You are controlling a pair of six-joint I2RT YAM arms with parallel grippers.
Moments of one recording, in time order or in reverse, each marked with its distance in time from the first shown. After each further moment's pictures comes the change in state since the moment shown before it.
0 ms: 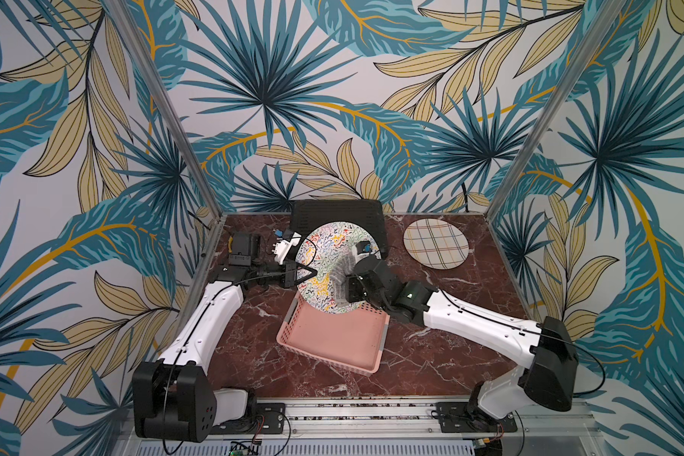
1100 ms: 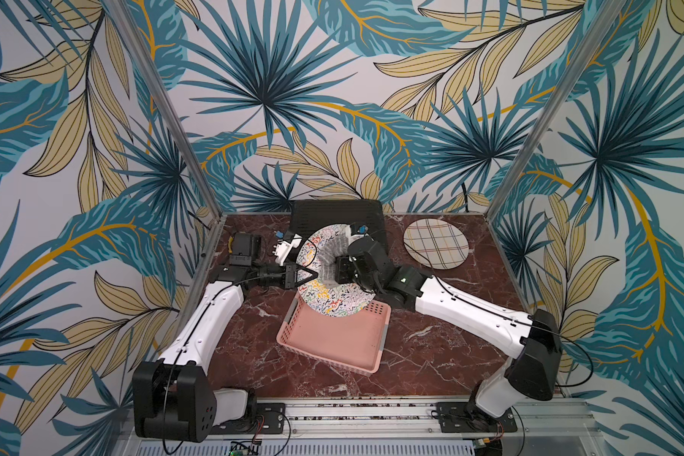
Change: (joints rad) left arm -0.003 0.000 0.000 -0.031 0.014 -0.004; right arm -0.014 0.106 0.210 0.003 -0.035 0.040
